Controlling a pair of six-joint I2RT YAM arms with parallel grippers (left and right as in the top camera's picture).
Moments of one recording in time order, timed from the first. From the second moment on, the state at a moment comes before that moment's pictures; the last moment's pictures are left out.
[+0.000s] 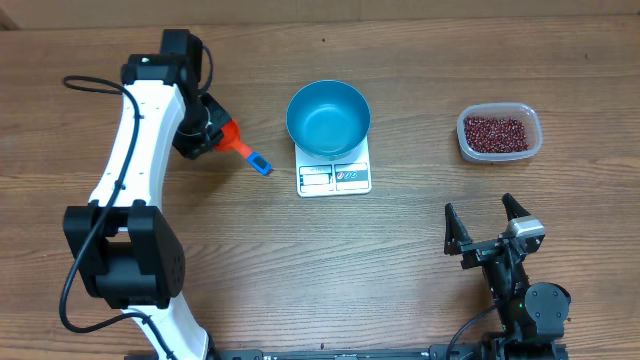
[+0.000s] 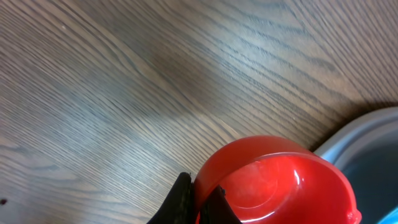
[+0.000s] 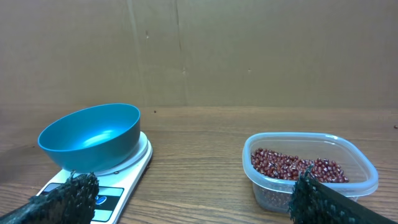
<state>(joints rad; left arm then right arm) -0.04 1.95 1.75 -1.26 0.01 -0.79 -0.01 0.01 0.02 -0.02 -0.20 0.07</state>
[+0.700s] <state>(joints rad) -0.24 1.95 1.75 -1.25 0.01 -0.87 -0.01 0.01 0.02 -0.02 -0.20 0.07</state>
